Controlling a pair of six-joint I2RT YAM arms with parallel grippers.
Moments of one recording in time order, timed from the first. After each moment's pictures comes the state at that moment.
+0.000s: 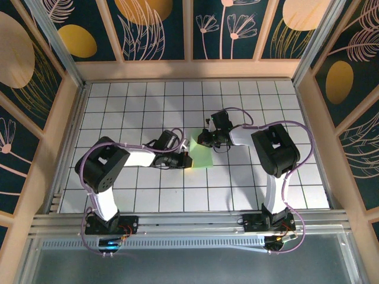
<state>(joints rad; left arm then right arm) -0.66 1.82 0.80 0.08 0.58 -0.64 0.49 1.95 1.05 -0.06 -0.45 0.63</state>
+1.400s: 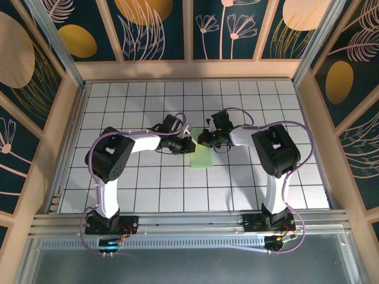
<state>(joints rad) -0.60 1.99 1.11 -0.10 0.61 -0.59 0.49 1.94 1.04 -0.05 -0.45 0.63</state>
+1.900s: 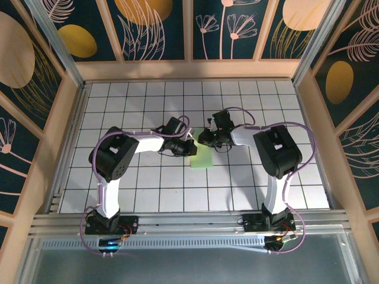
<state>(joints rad) -0.62 2.01 1.11 -0.10 0.57 -0.60 0.48 1.90 1.04 -0.08 -0.44 0.64</state>
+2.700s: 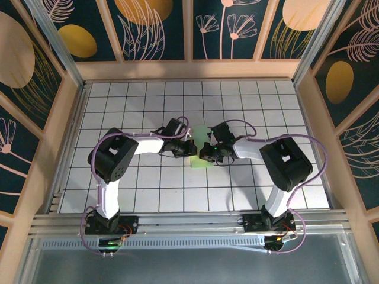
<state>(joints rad) -0.63 1.99 1.08 -0.07 0.53 -0.67 0.58 1.75 0.84 -0.12 -0.44 0.73</state>
